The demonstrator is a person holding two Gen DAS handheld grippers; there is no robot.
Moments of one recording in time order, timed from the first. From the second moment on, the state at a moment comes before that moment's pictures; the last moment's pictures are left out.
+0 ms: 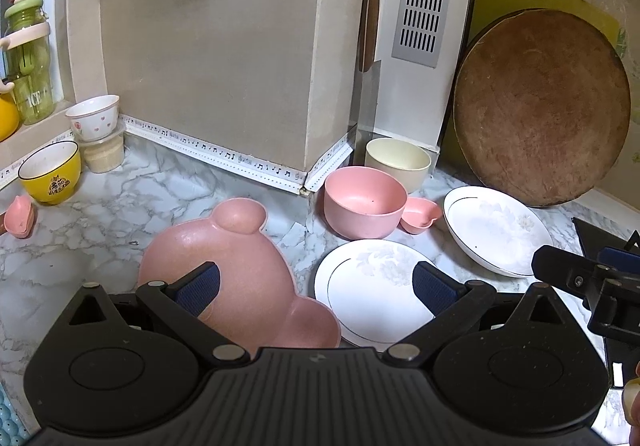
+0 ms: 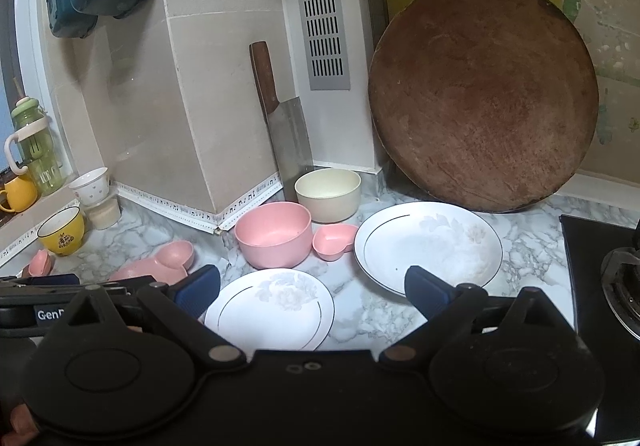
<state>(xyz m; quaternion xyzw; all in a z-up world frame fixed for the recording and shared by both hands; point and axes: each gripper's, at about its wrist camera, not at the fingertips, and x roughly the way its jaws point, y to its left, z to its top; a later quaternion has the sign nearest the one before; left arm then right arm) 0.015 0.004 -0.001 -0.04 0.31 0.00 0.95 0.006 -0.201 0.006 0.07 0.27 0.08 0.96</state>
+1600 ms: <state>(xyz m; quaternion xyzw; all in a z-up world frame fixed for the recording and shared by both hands) 0.189 -0.142 -0.048 0.00 0.37 -0.11 0.92 0.183 -0.358 -0.047 0.00 0.38 0.00 0.93</state>
